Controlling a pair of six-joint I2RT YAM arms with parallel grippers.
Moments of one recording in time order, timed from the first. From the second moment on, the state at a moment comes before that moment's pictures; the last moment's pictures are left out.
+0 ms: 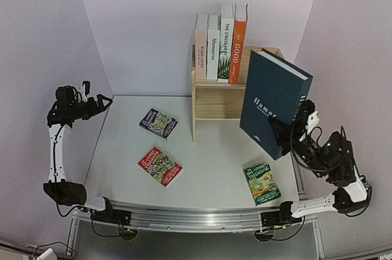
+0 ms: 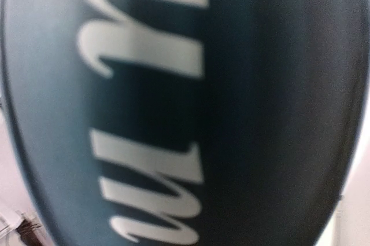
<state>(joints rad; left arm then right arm) 0.17 1.39 1.72 -1.00 0.60 -0.26 1.31 0.96 1.65 -0.60 0.77 0.02</state>
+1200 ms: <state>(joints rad) 0.17 1.35 1.63 -0.93 0.68 -0.28 0.79 1.60 1.99 0.09 0.82 -0.40</state>
